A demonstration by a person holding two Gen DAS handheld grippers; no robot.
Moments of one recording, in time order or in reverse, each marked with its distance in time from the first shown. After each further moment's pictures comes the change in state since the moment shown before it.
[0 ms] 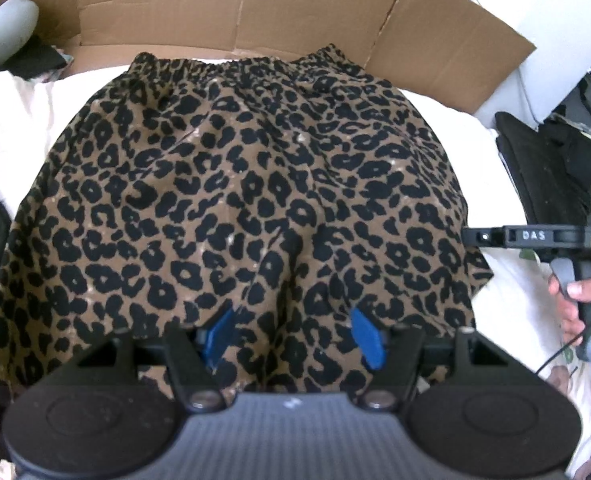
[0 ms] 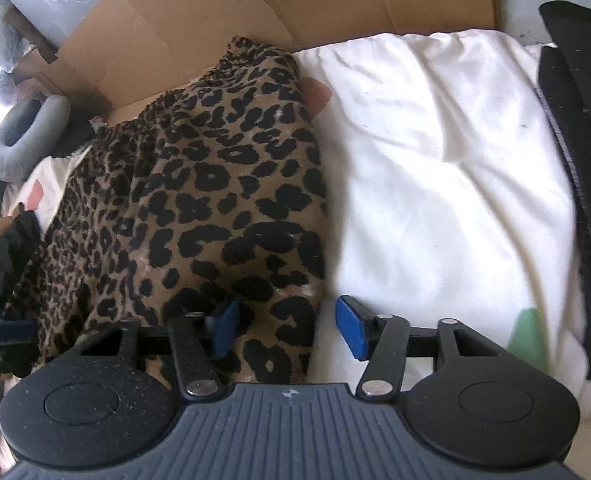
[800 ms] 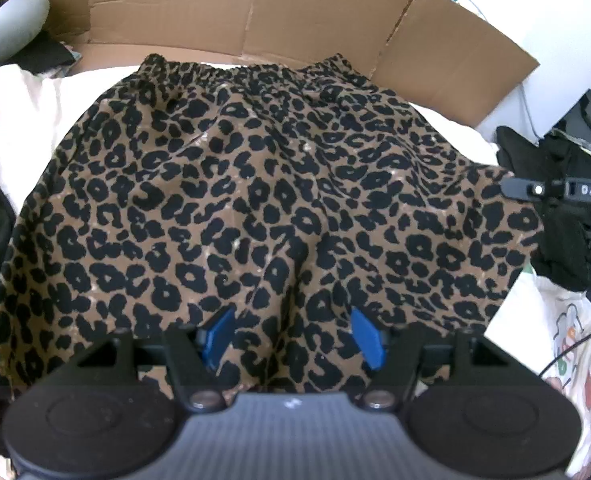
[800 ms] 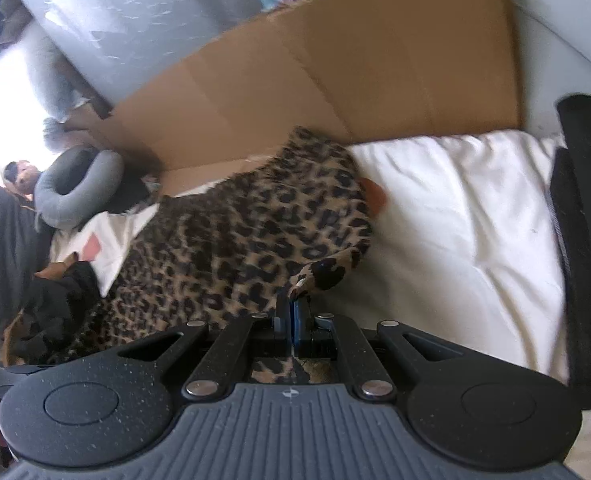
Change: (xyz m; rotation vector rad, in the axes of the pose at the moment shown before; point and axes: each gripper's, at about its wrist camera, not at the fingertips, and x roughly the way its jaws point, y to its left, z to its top) left arm -0.007 0.003 0.001 -0.041 -0.023 -0.009; right arm -0.067 0.044 0.030 -0.017 -0.168 0.091
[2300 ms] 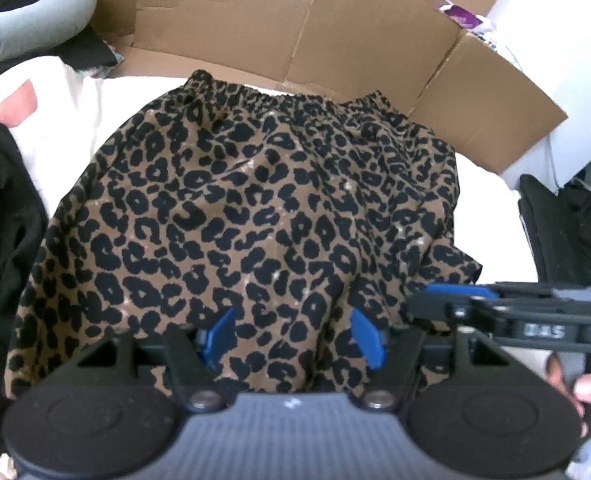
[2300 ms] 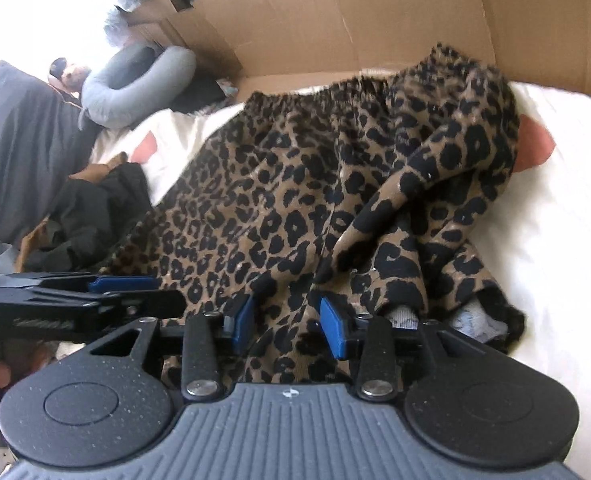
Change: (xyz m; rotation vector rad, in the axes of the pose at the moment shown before) left arm -0.011 0.015 0.007 -0.114 -0.078 0.029; right arm 0.070 0.096 -0.049 -0.159 0.186 0.099
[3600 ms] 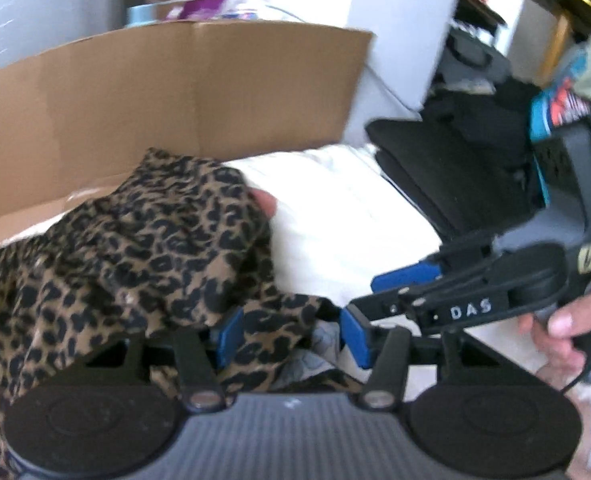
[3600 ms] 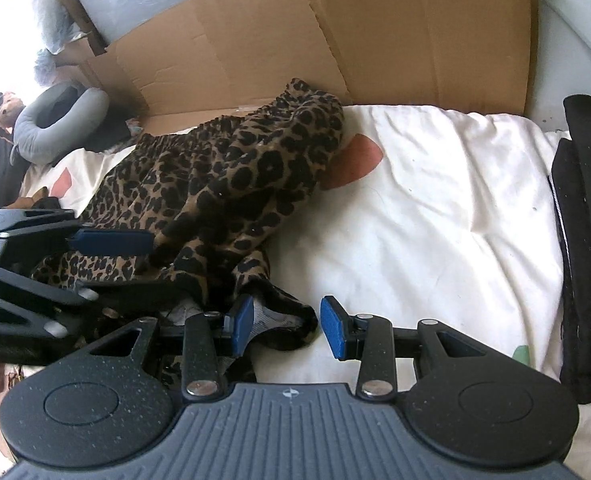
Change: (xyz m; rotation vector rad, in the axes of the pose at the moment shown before) left arm 0.055 -0.149 0.018 0.602 -0.086 -0.203; right arm -0.054 -0.085 -0.012 0.043 -0.096 -0.221
